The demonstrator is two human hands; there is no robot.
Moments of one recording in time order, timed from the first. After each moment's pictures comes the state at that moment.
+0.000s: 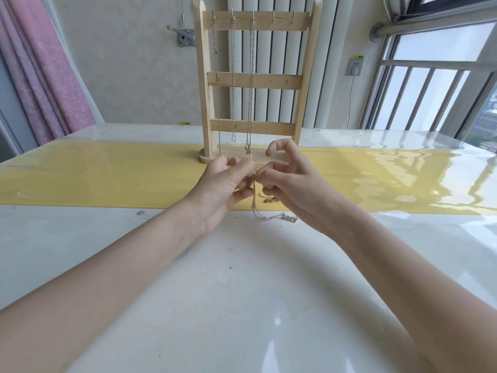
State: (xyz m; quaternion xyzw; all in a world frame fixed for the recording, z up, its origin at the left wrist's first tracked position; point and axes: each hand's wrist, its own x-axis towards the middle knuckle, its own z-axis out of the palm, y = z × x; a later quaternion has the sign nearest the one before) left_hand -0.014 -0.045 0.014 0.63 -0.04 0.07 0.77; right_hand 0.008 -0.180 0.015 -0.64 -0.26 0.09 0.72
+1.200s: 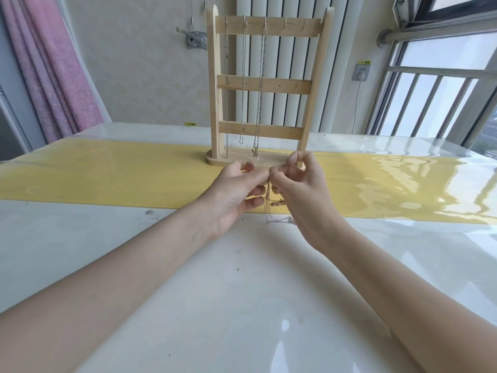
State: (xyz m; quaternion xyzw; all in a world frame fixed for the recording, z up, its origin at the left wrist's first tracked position) left_hand -0.017 -0.052 0.017 0.63 0.02 0.03 0.78; right_hand -0.002 -0.167 0.006 -0.61 -0.20 -0.03 0.77
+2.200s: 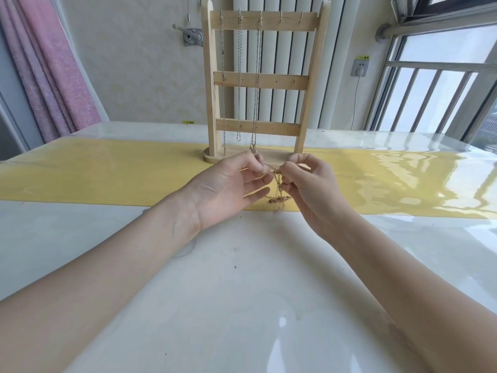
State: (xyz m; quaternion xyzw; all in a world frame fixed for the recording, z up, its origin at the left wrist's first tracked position) left_hand -0.019 -0.036 0.027 0.54 -0.05 -0.11 0.83; right_hand 0.012 -0.178 0.008 -0.62 -0.11 -0.01 0.78
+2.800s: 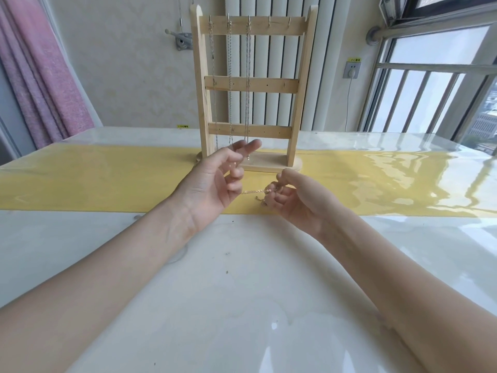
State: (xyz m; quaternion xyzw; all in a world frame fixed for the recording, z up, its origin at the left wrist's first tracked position) left_hand -0.018 -0.038 0.031 0.48 -0.03 -0.02 0.88; right_hand 0.017 -0.184 0.009 -0.47 -0.01 0.18 0.86
